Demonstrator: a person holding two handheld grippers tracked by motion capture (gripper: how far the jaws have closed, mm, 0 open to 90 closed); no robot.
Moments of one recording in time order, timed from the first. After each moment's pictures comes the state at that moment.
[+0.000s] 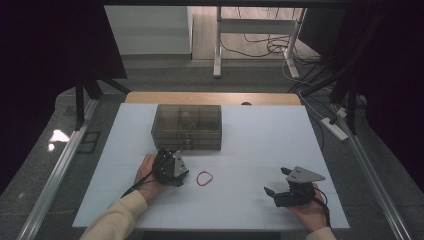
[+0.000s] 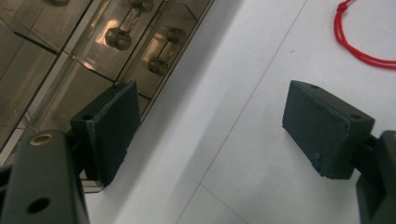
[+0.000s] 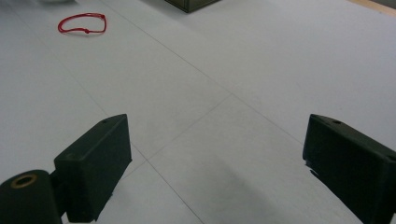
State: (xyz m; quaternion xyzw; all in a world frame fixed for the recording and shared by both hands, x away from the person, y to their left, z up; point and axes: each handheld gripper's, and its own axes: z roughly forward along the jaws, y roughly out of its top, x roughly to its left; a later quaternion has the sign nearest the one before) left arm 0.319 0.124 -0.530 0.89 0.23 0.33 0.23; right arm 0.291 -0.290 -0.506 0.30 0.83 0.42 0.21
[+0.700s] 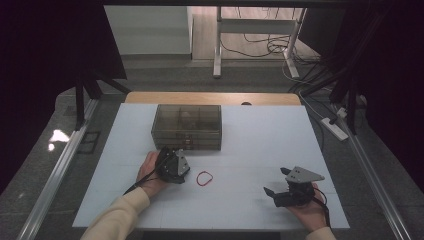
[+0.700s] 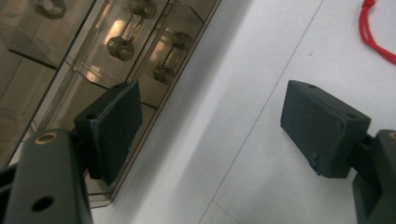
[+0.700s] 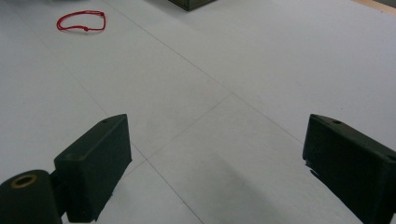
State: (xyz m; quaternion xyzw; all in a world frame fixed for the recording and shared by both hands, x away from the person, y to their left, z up) left arm 0.328 0.117 -0.533 0.89 0.21 0.34 0.21; right arm 0.291 -0.289 -0.506 0.29 0.84 0.41 0.21
